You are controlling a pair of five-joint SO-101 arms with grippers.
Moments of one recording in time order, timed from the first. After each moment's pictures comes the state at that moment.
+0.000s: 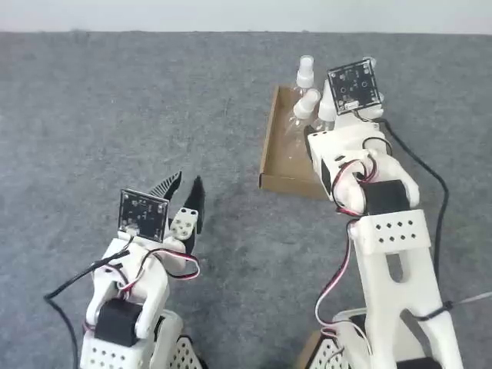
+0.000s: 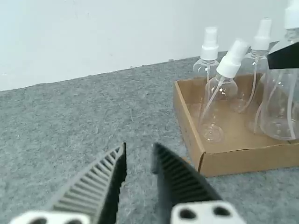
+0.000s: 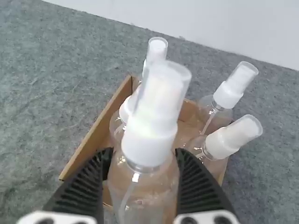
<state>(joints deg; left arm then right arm) 7.7 -99.3 80.1 53.1 2.1 -12.0 -35.3 33.1 46.0 7.4</state>
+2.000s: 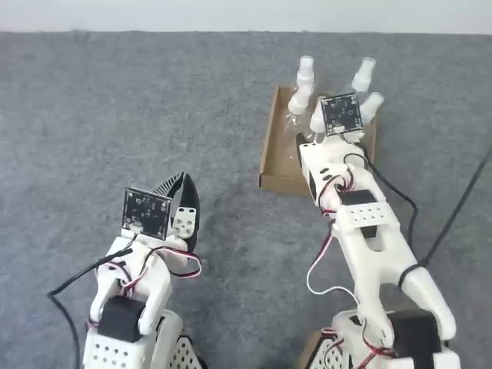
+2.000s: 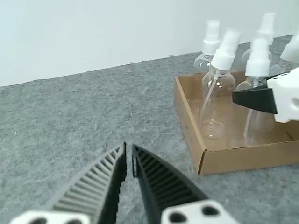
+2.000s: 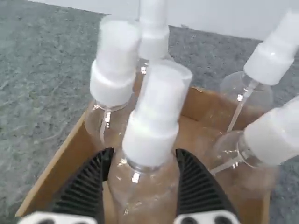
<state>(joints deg) 7.6 -99.0 82.6 50.9 2.1 -11.0 -17.0 52.7 5.7 2.7</state>
